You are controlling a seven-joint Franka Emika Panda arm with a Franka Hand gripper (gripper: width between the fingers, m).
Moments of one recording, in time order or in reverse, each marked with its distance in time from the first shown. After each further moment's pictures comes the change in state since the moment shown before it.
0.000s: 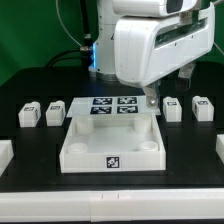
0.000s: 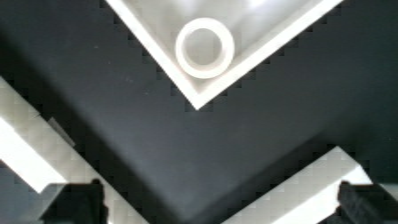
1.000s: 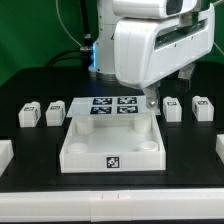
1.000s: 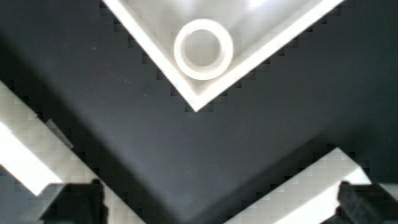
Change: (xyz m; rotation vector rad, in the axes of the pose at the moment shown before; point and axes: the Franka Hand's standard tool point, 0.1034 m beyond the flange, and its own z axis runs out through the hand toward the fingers) arm -0.019 -0.007 -0.001 0.010 -0.014 -0.083
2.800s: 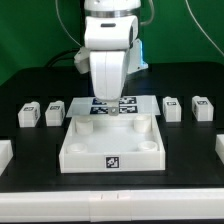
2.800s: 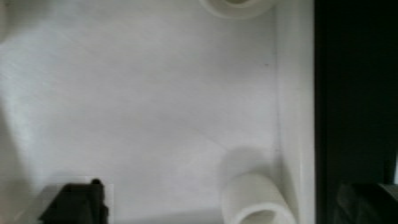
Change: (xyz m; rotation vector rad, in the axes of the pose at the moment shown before) arm -0.106 -0.048 0.069 -0.004 0.018 -0.459
